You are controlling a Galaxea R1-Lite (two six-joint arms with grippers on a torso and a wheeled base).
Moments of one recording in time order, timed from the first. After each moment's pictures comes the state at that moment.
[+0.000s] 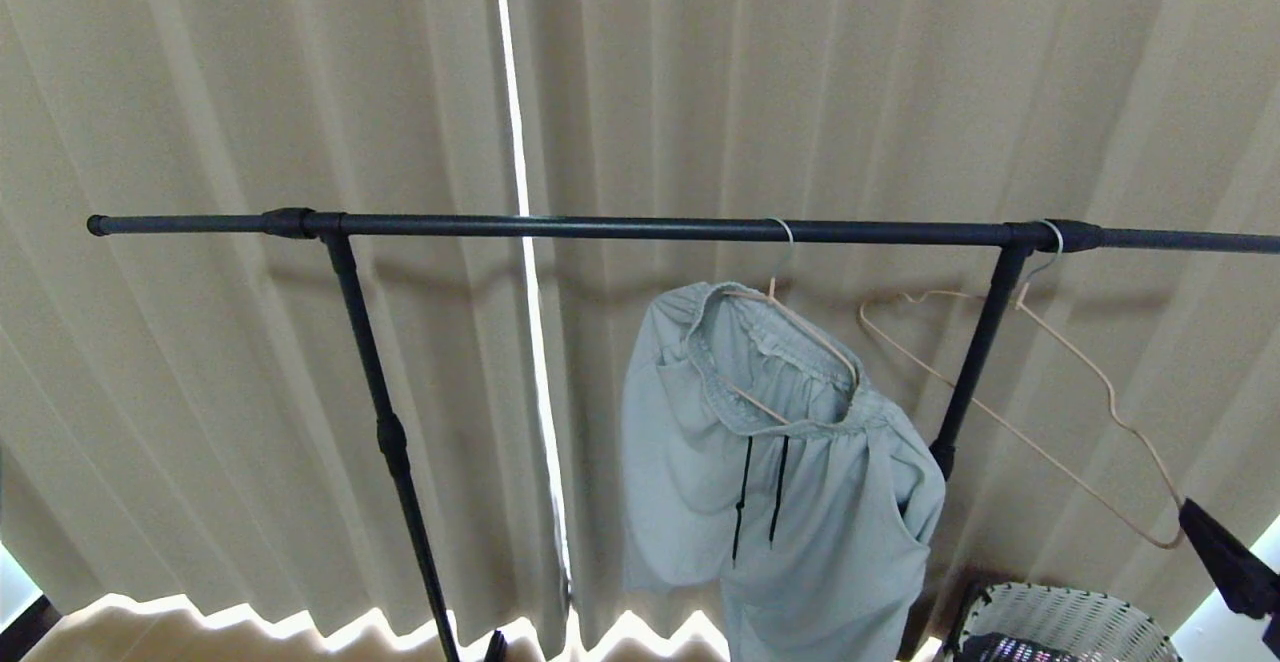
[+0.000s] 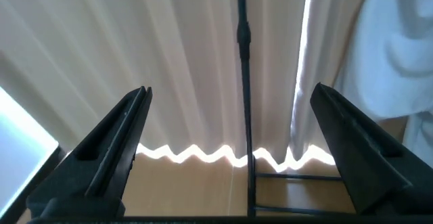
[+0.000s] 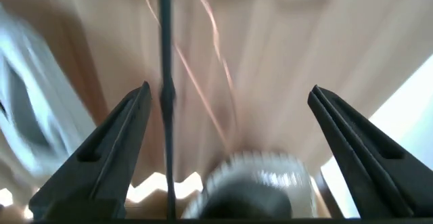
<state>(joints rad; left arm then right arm) 0.12 0.17 -0.10 0.07 0.06 0.14 0.03 0.90 -0.02 -0.67 -0.27 -0.05</state>
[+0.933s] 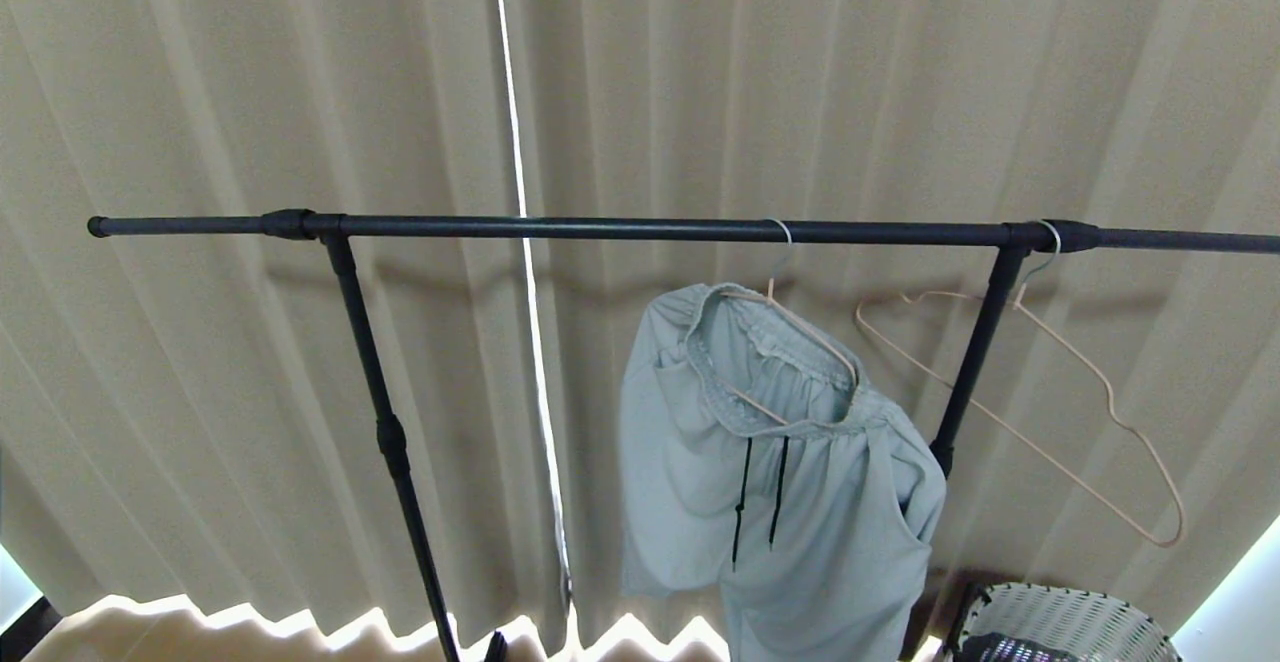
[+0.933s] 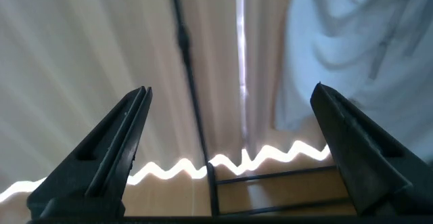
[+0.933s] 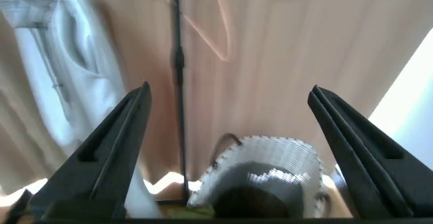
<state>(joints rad) 0.05 0.10 0.00 0.00 -0.24 0.14 0.00 0.01 -0.05 0.09 -0.13 -0.01</state>
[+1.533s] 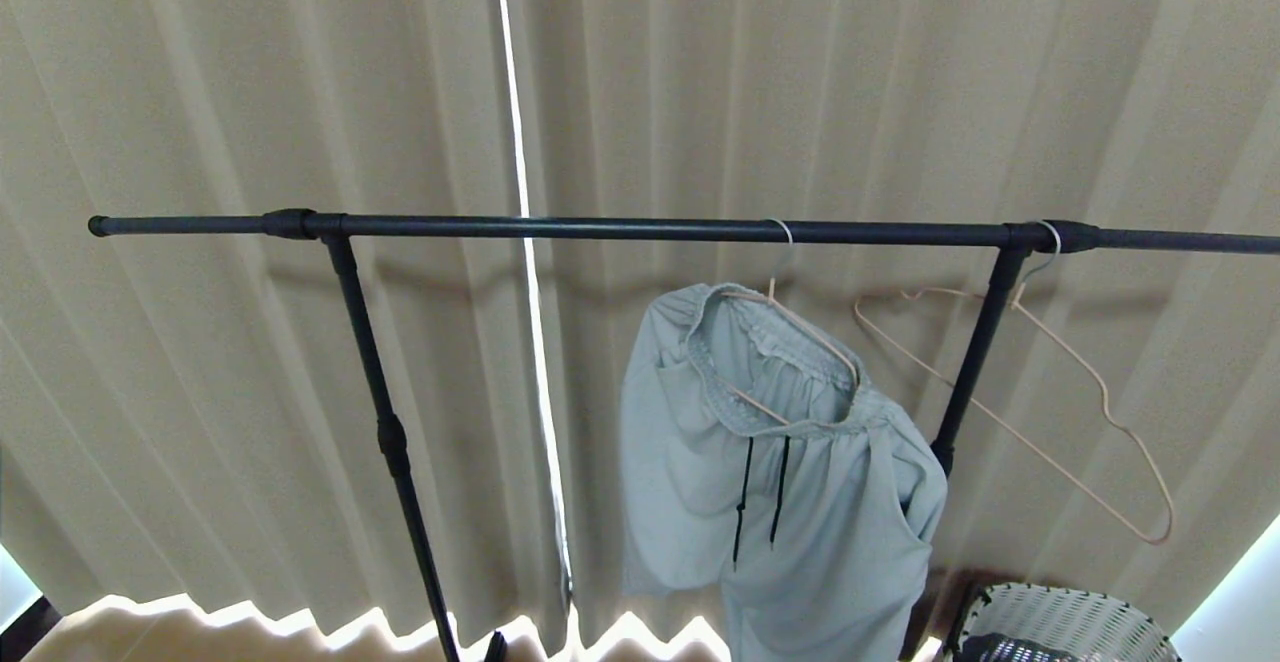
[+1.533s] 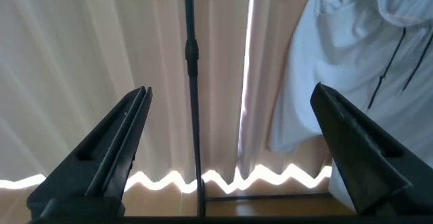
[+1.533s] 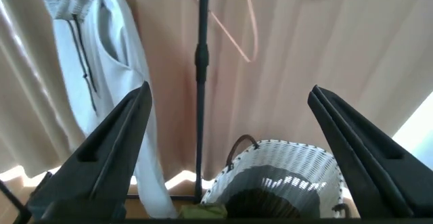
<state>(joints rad) 0.00 0.01 0.00 0.00 -0.06 0.02 0.00 0.00 -0.04 0.09 -0.06 -0.01</state>
